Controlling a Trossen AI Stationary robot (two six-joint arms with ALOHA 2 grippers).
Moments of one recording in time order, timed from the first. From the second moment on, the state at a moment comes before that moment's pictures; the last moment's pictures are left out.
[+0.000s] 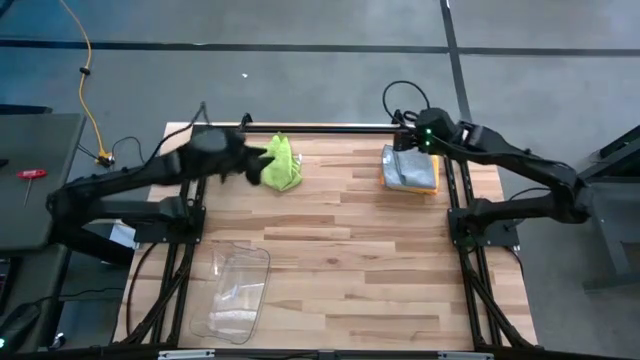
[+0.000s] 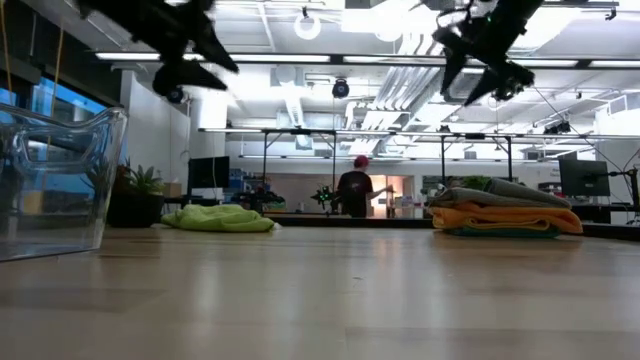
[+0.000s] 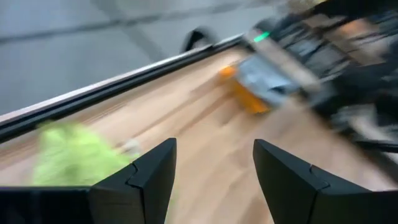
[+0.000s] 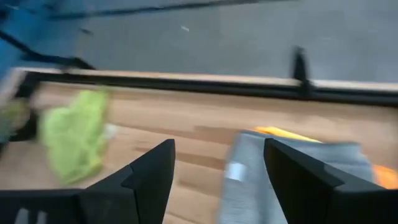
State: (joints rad) left arm 0.53 0.90 0.75 -0.30 -0.09 -0.47; right arm -0.50 1.07 1.06 -0.77 0.36 0.78
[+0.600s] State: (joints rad) left arm 0.75 1.80 1.32 -1.01 -0.14 -0.28; right arm -0.34 1.18 1.06 -0.76 0.32 0.78
